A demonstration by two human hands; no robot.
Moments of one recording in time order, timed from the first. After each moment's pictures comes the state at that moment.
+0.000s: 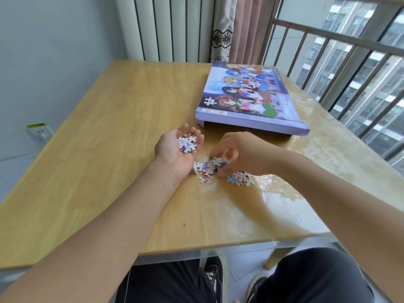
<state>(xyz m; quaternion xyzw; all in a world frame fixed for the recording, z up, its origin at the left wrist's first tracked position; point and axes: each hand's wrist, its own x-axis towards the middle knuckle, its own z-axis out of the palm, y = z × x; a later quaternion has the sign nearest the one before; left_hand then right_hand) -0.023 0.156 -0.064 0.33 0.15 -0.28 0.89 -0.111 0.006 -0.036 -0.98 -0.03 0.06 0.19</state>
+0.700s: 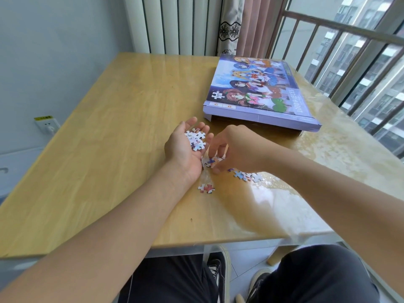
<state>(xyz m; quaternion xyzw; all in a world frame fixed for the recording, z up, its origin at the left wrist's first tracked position) -0.038 0.153 -0.074 0.37 0.11 -0.22 0.89 -0.102 0.040 -0.030 -0.98 0.01 0.07 0.17</state>
